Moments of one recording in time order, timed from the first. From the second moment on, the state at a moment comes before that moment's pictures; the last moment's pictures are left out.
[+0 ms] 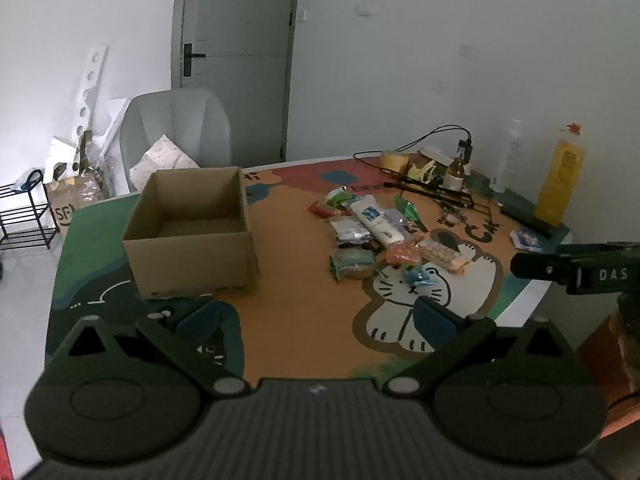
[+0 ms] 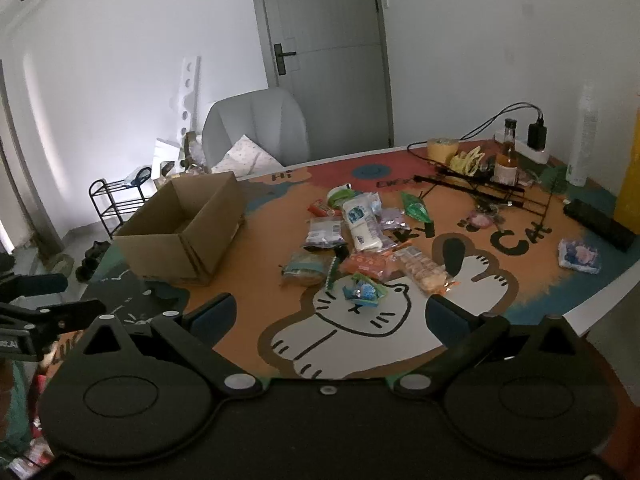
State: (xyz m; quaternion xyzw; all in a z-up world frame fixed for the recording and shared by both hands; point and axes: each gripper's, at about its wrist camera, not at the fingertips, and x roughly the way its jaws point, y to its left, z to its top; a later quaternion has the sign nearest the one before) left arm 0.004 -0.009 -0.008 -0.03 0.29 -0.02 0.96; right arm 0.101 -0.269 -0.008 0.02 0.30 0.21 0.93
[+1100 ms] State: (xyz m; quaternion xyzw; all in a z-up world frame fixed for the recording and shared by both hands) left arm 0.000 -0.007 -0.004 -0.04 0.28 -0.02 0.96; right arm 0.099 -0.268 -0.005 0.01 0.28 0.22 0.93
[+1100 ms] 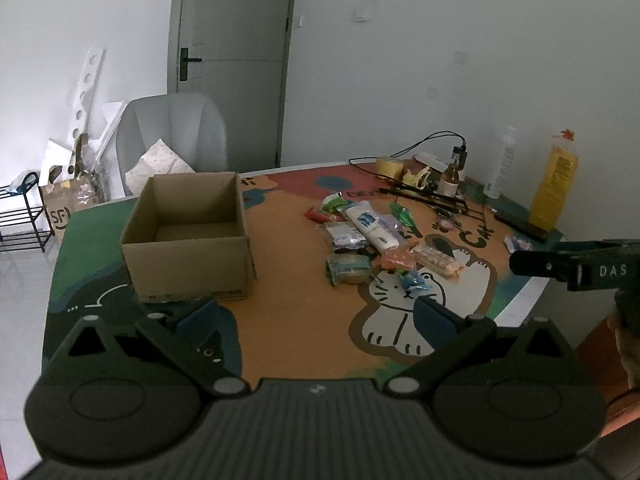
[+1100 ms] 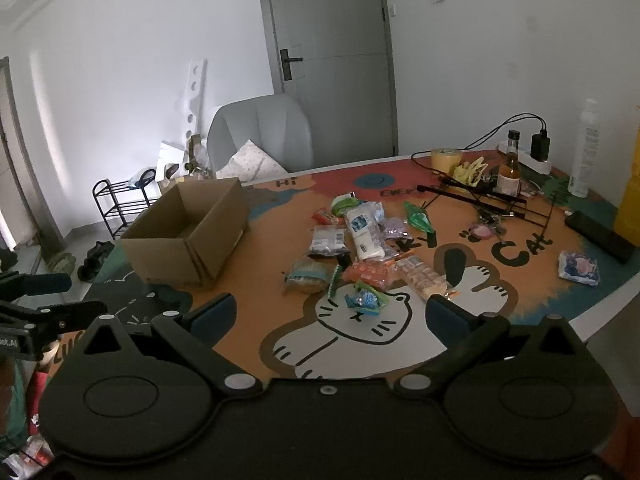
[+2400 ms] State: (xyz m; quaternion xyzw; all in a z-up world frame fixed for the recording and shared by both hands) left arm 0.049 -0.012 0.000 -0.04 0.25 -0.04 0.97; right arm 0.147 -0.266 -0.015 0.03 0.30 0.23 0.93
